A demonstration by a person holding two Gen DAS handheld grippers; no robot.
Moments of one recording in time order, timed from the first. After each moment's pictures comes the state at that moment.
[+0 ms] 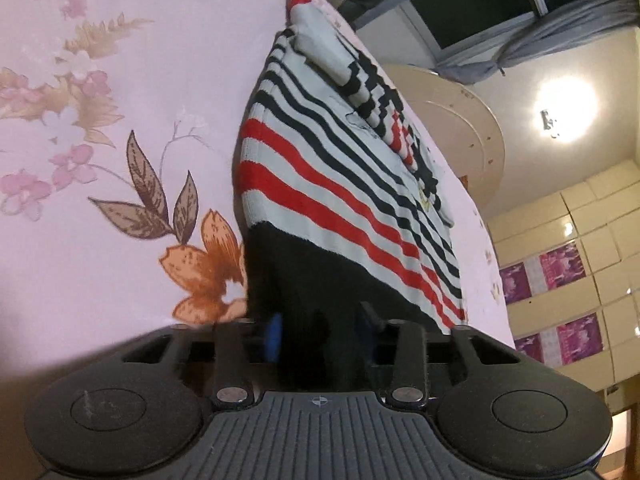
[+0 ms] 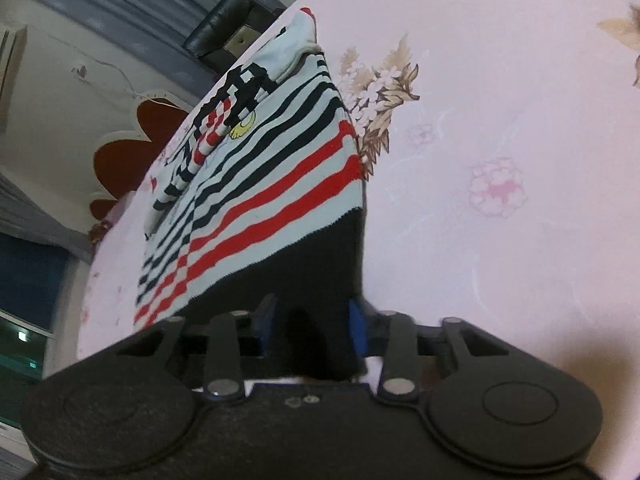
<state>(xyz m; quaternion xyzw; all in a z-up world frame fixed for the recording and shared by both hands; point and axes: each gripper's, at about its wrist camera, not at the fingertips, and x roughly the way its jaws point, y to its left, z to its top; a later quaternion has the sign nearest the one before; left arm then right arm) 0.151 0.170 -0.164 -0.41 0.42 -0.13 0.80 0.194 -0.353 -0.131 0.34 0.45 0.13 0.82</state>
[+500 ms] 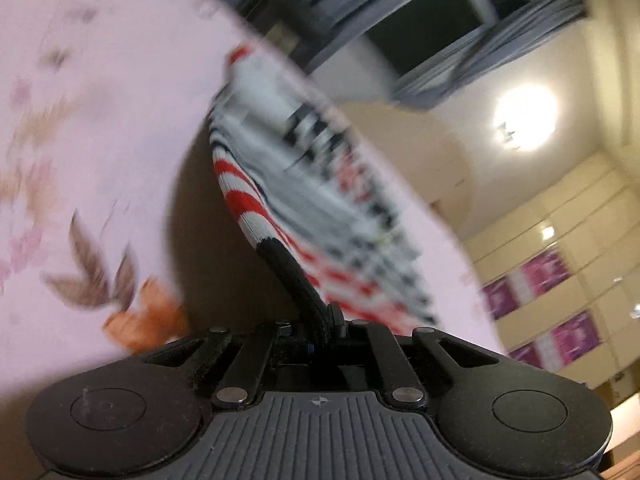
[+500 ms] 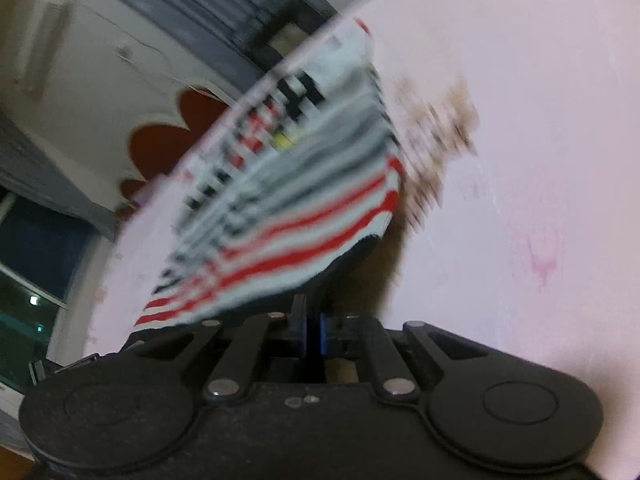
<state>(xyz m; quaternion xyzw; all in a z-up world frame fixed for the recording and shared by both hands) 0.144 0.162 -0.121 -0.38 0.32 -0.16 0.86 0.201 -0.353 -0.100 0.29 0.40 0.19 0.85</state>
